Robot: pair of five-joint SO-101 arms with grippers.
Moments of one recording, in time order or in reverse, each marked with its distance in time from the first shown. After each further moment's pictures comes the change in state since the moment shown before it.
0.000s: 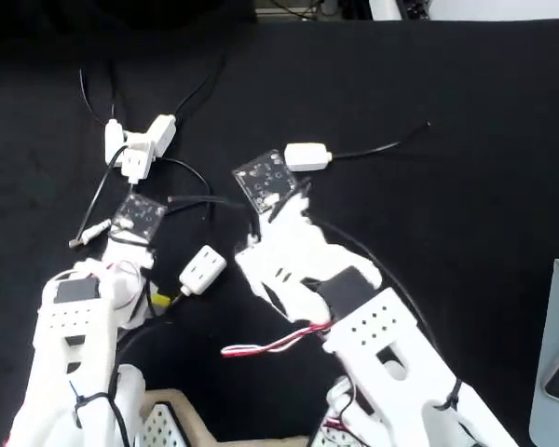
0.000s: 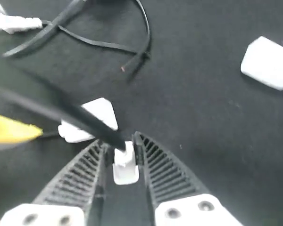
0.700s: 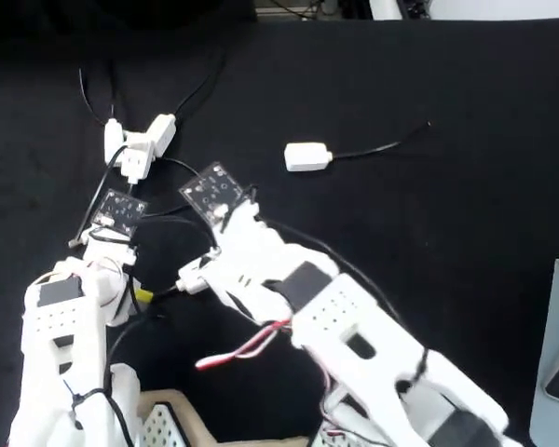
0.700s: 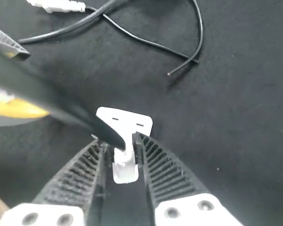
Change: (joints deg) left arm -6.2 0.0 -2.5 -0.4 -0.4; right arm -8.0 14.1 -1.7 -9.1 0.5
